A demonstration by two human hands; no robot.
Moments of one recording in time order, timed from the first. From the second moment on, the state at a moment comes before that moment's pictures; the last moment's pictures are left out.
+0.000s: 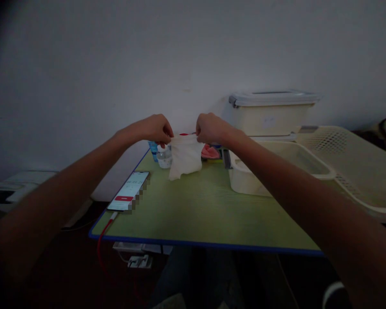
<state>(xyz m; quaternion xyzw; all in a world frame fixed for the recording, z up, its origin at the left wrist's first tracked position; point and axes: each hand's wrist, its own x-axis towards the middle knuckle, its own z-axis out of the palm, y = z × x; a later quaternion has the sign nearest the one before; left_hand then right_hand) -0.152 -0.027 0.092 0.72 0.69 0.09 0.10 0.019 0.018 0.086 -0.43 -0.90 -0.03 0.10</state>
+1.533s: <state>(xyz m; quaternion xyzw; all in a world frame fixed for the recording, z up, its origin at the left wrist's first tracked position) -0.152 -0.035 0.157 0.72 0.65 0.22 0.07 0.043 0.009 0.159 -0.41 -0.90 -0.02 0.16</state>
